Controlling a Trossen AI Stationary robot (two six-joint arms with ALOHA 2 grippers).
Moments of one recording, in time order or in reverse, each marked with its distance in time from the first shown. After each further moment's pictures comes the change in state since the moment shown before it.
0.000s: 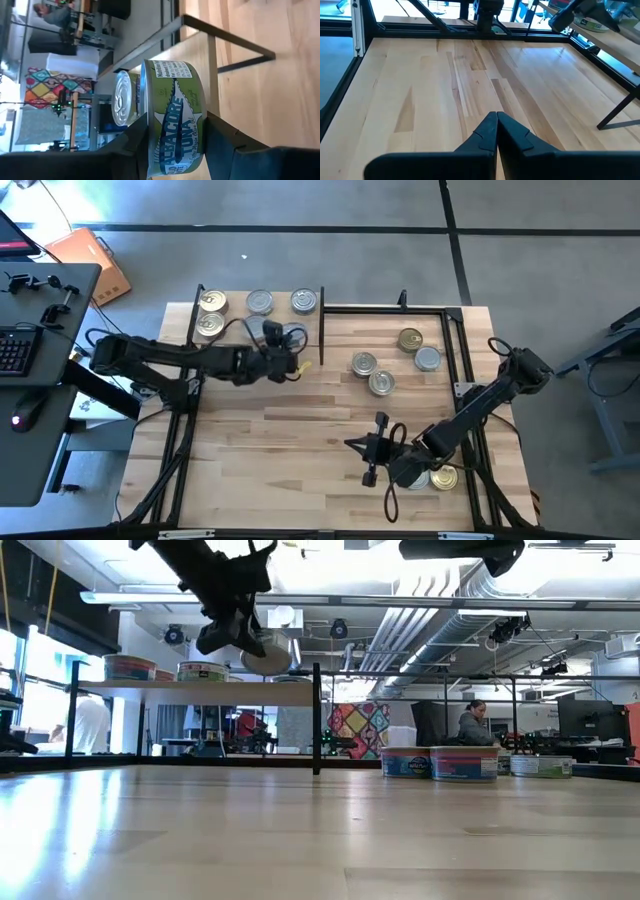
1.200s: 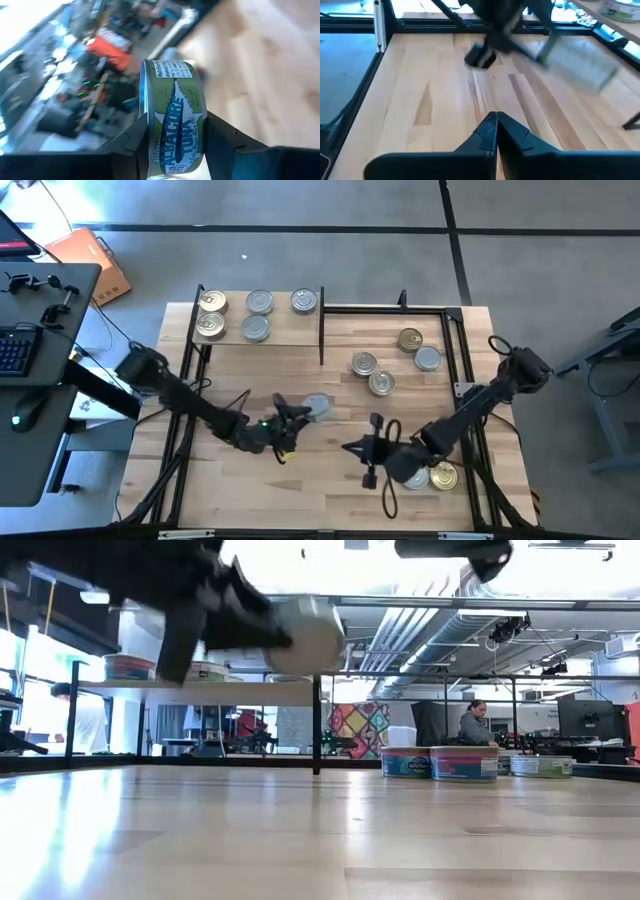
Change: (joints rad) left arm -0.538 0.272 -0.278 0.968 -0.162 0.018; right arm -0.023 -0.002 0.002 0.007 -0.113 0.007
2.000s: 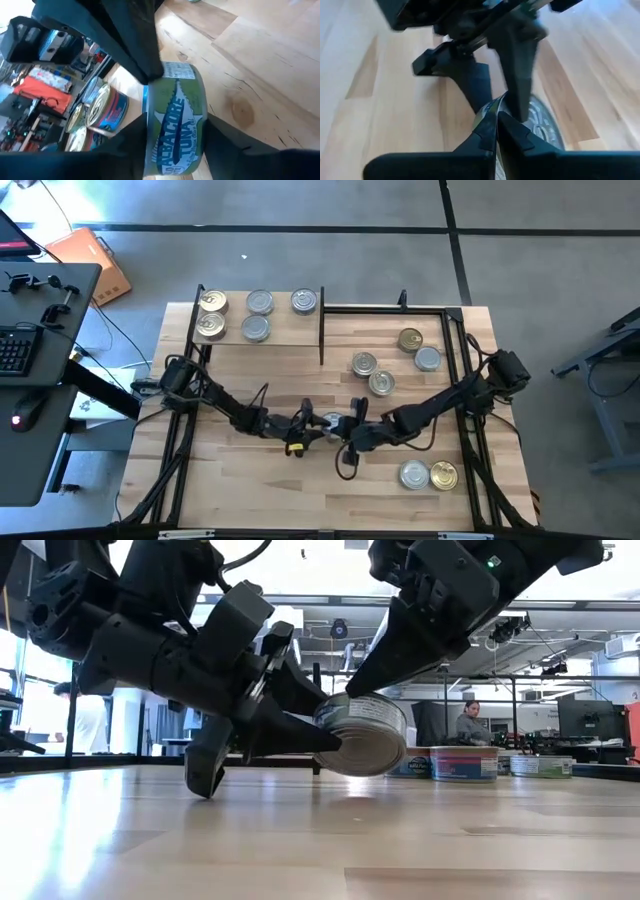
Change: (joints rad) left arm 0.184 0.359 0.002 0.313 0.570 0.019; right arm -0.252 0.153 0.000 -0.015 -0.301 -0.008
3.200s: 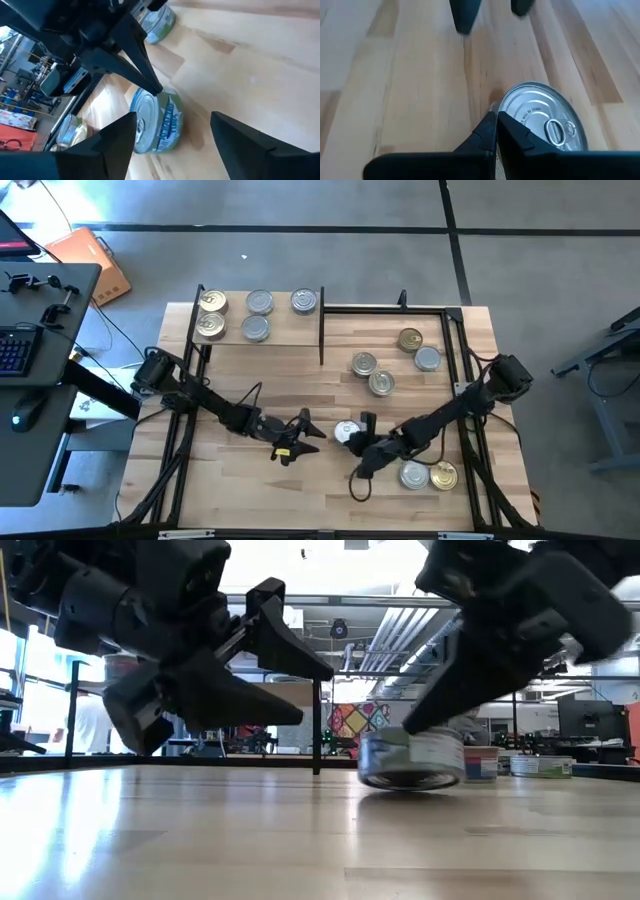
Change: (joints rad) left arm -0.040 -0.187 -0.018 -0.205 0.188 0.050; right arm 0.109 0.004 -0.064 -0.052 0.033 0.030
